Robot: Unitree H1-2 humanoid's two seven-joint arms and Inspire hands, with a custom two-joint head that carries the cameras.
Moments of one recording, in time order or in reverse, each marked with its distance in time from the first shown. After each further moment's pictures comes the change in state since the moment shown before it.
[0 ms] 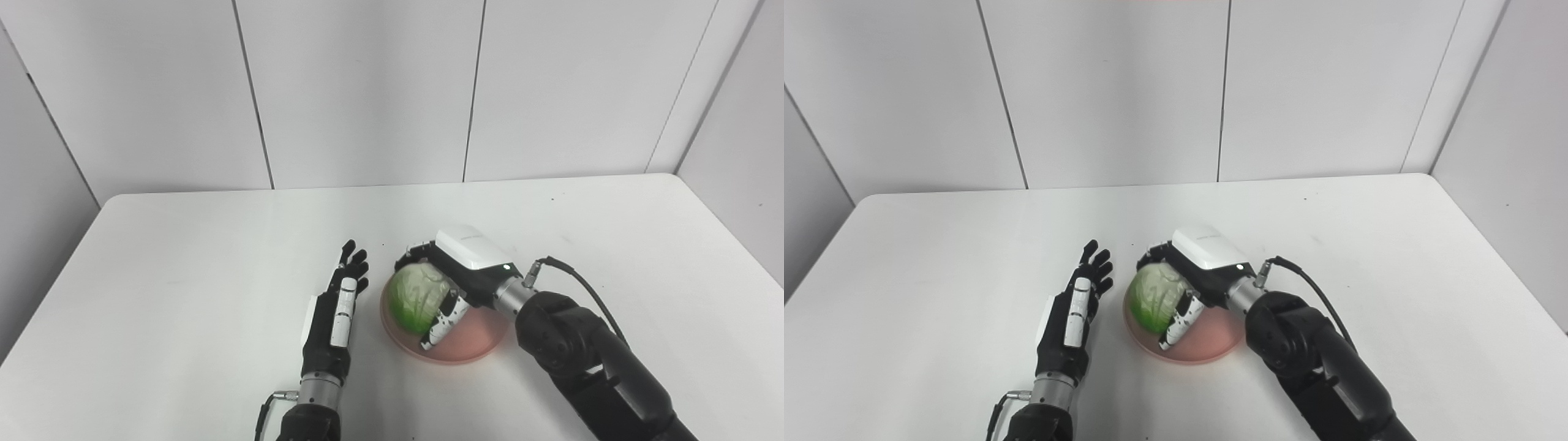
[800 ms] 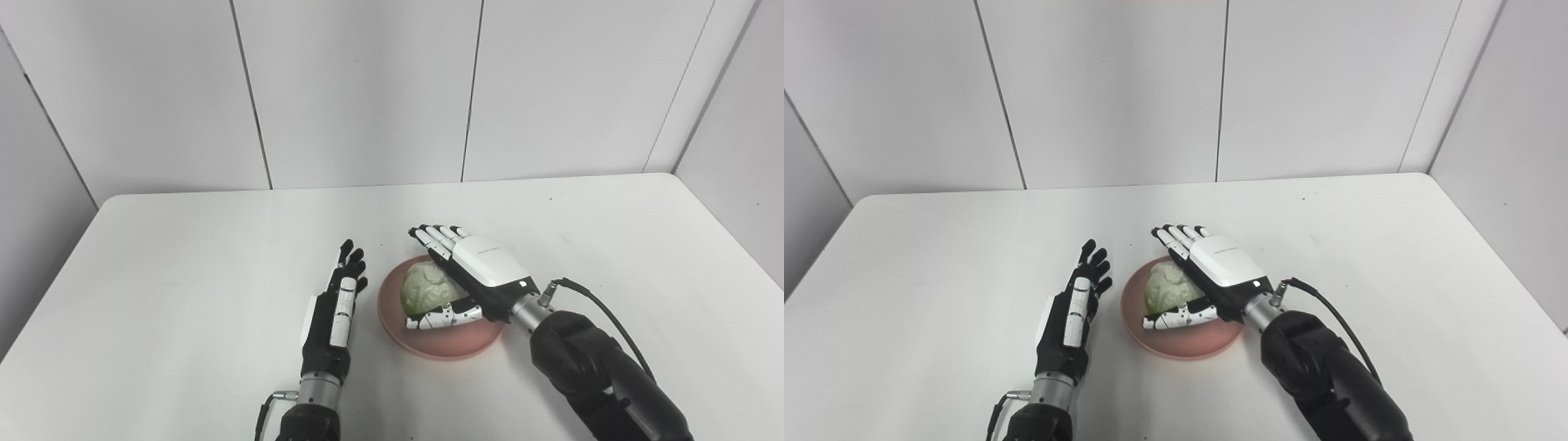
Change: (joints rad) left arm -0.001 0.001 -0.002 0.002 -0.010 -0.003 -0.004; right arm 0.079 -0.037 -0.040 -0.077 -0.018 -0.060 -0.058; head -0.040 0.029
